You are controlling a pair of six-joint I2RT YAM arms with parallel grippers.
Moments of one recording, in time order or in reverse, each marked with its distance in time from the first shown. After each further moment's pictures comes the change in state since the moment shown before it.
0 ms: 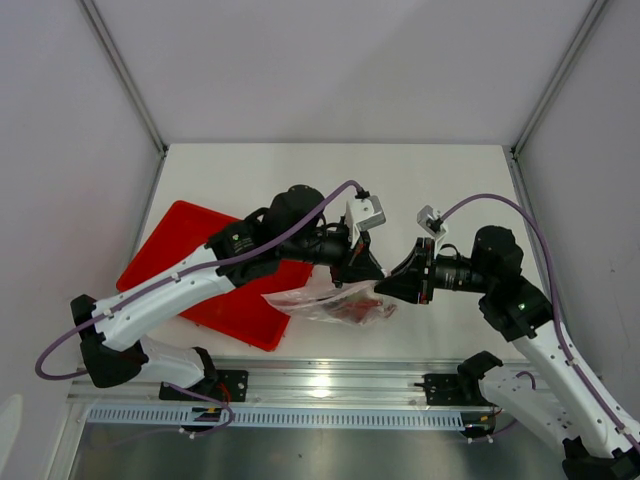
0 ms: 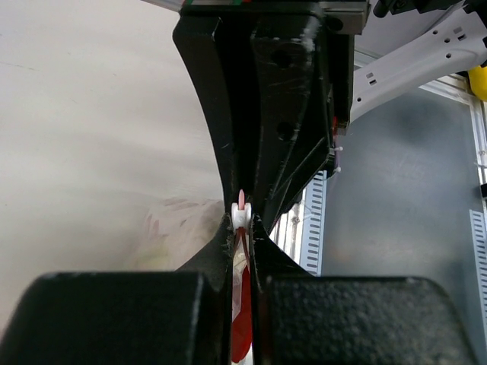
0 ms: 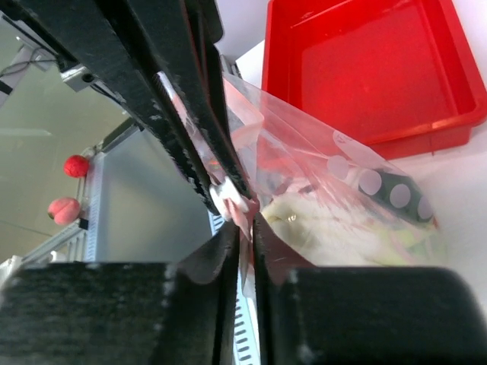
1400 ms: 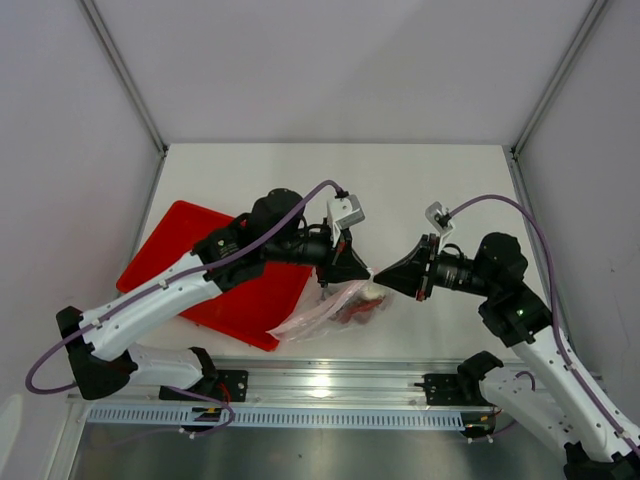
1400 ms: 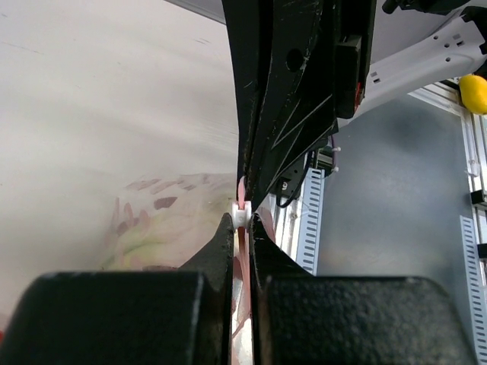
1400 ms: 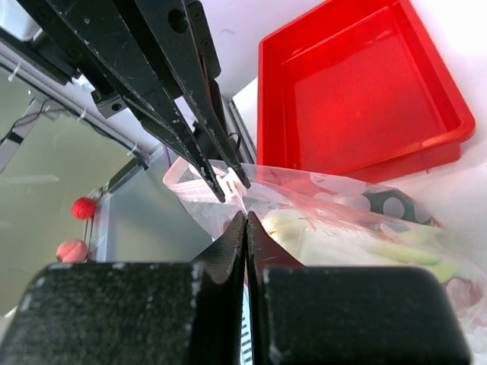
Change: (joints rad) left arm 0.068 -0.095 -0.137 0.066 0.046 -0.042; right arm 0.004 -0.045 -0.064 0.150 0.102 0.156
